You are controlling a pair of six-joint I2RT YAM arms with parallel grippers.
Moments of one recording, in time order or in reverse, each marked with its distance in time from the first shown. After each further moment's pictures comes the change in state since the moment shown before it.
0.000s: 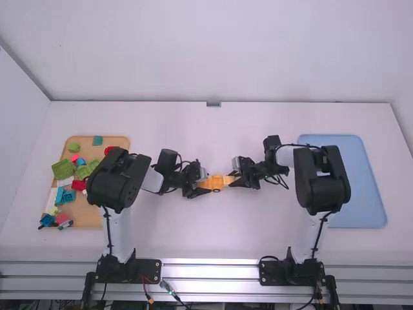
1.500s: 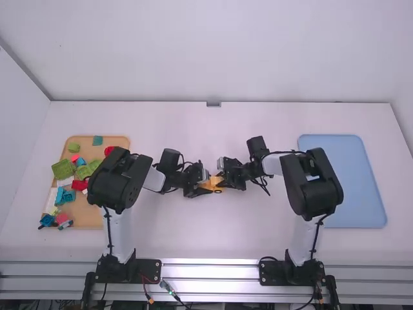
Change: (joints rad) left arm -0.018 0.000 0.019 -0.049 -0.008 0.064; right arm 0.143 -0.032 -0.097 0.380 0.080 0.397
